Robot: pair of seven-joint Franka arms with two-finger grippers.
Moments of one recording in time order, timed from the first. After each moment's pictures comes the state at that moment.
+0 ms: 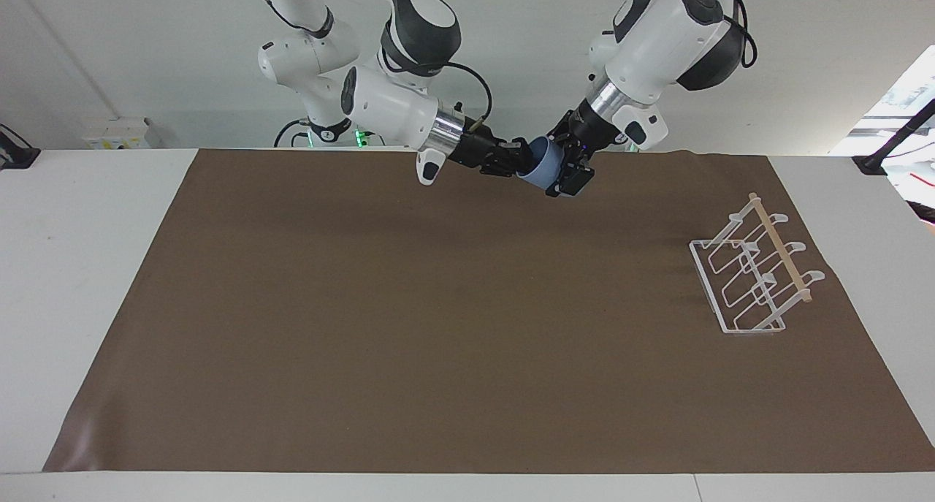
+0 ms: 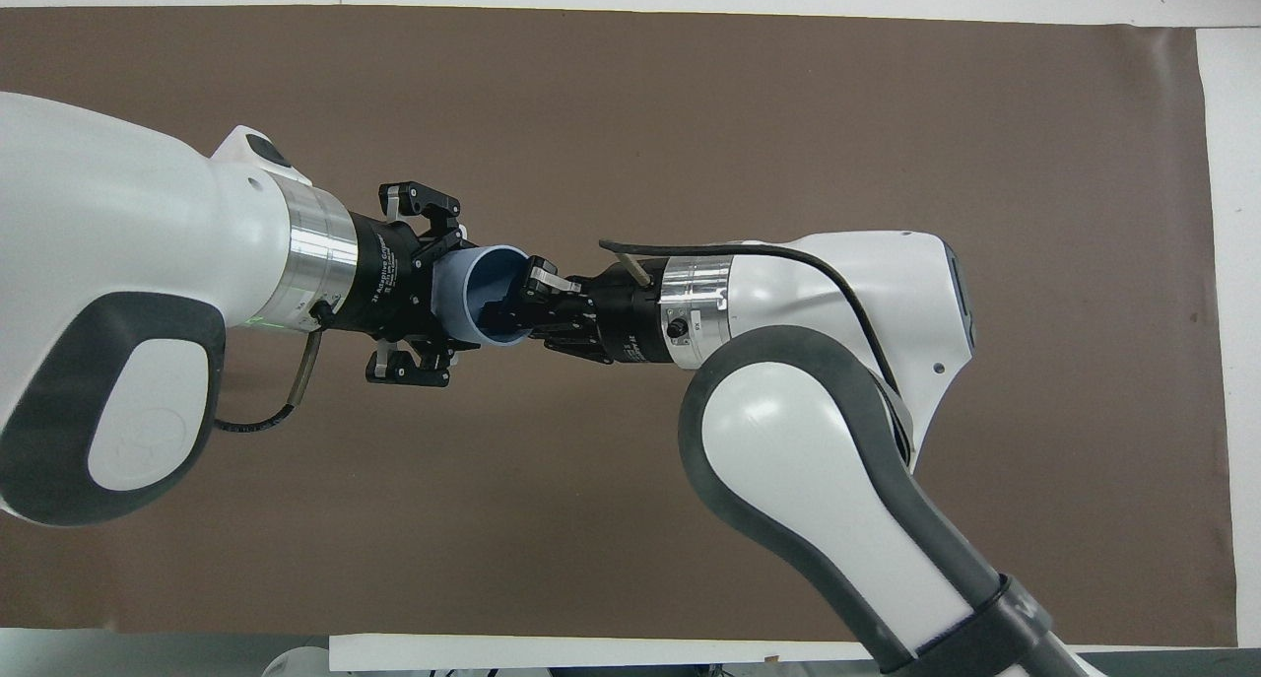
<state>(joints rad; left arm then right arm) -0.44 -0.07 -0.09 -1.83 -0.39 1.90 -1.84 0.53 0.06 0.07 -1.94 1.24 2.31 0.26</state>
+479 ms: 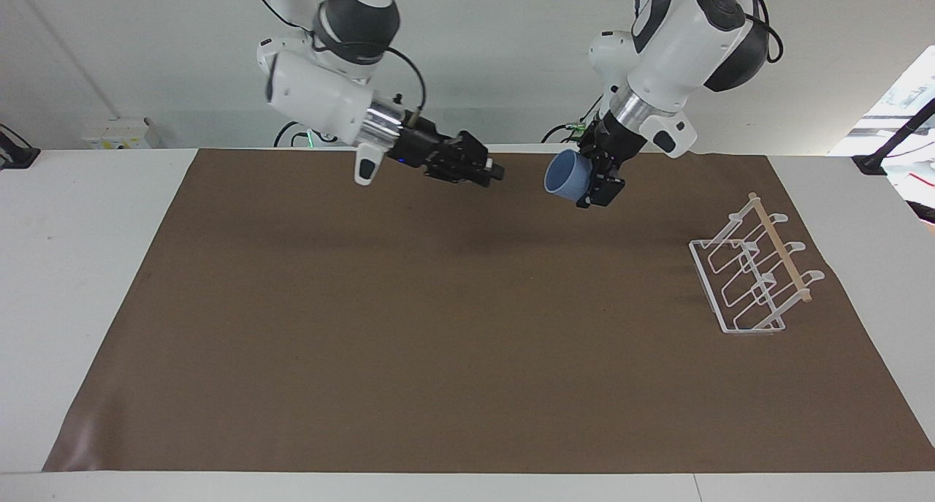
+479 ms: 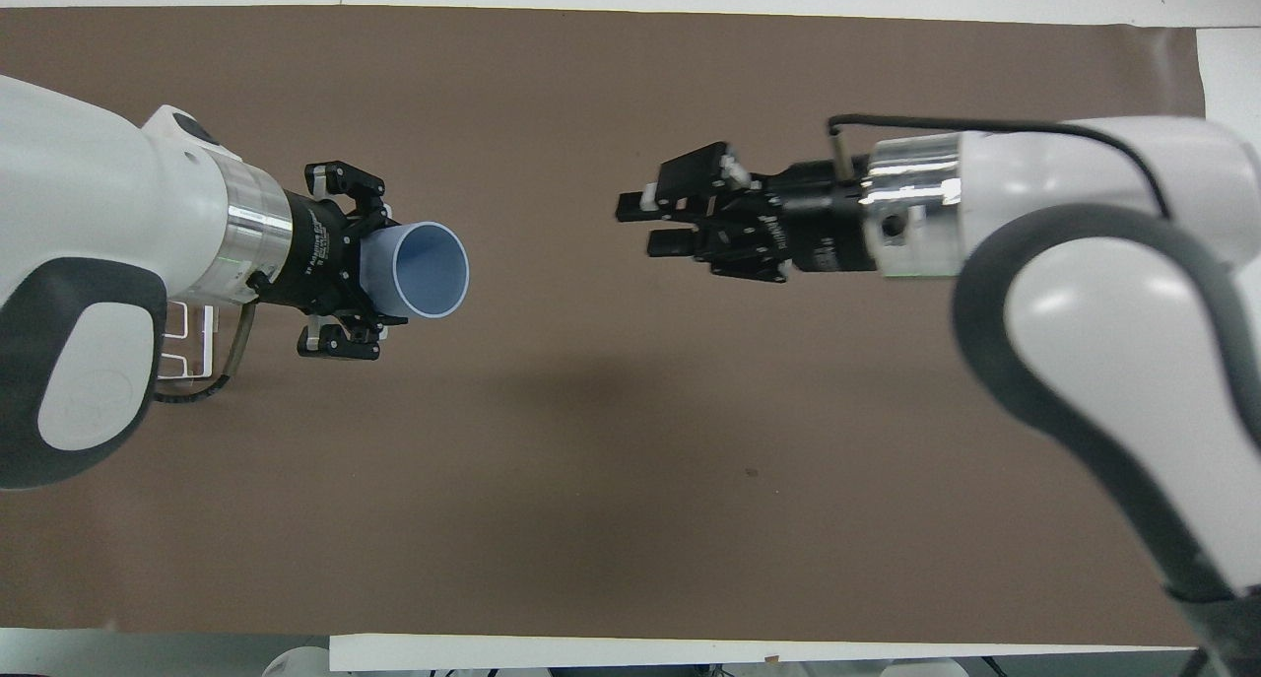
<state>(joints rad) -0.35 -0.07 -0.07 -1.83 -0.22 1.87 -1.85 0.17 -0.01 0.05 -1.86 1.09 1.97 0.22</state>
